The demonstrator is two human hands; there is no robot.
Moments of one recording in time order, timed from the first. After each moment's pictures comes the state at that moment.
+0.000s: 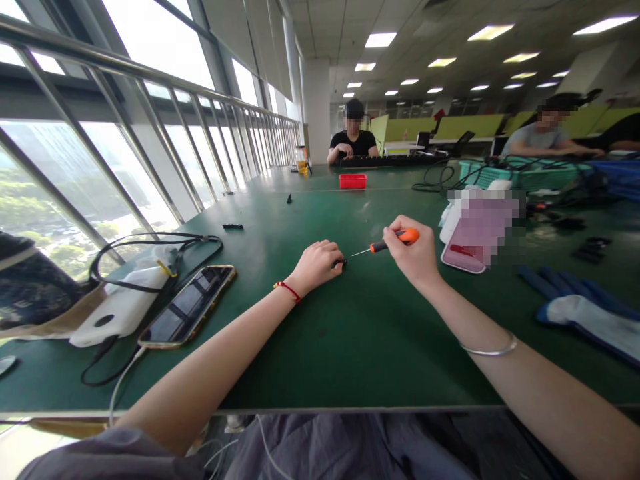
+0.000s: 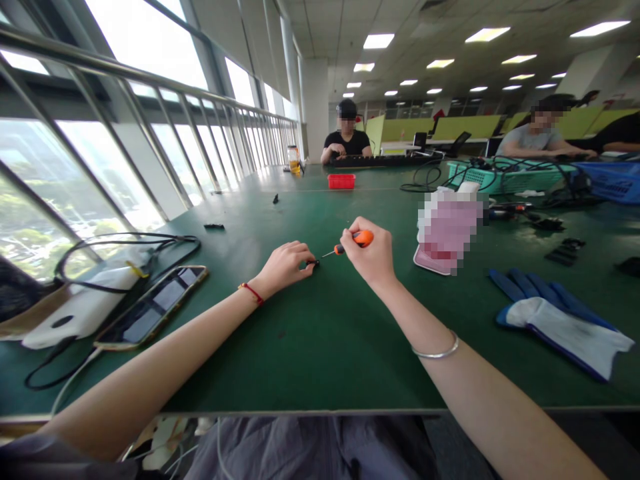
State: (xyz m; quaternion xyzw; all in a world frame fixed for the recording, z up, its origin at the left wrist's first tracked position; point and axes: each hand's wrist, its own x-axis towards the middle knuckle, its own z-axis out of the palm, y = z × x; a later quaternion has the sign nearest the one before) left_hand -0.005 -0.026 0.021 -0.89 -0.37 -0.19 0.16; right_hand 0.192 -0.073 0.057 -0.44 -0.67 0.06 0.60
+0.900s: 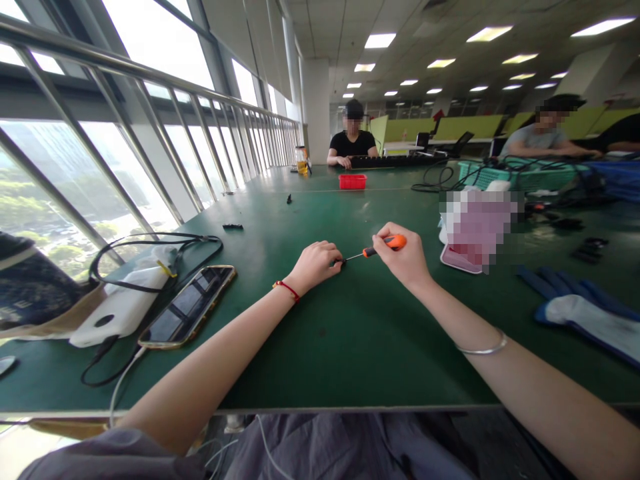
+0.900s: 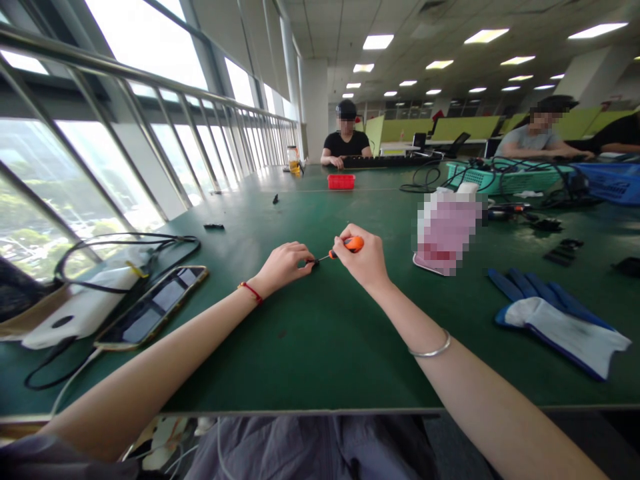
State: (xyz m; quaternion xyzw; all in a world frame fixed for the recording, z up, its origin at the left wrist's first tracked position) left_hand -0.007 -0.023 0.021 -0.90 -0.36 -0.20 0.13; right_hand 0.186 -0.071 0.049 -0.44 -0.70 0.09 0.56
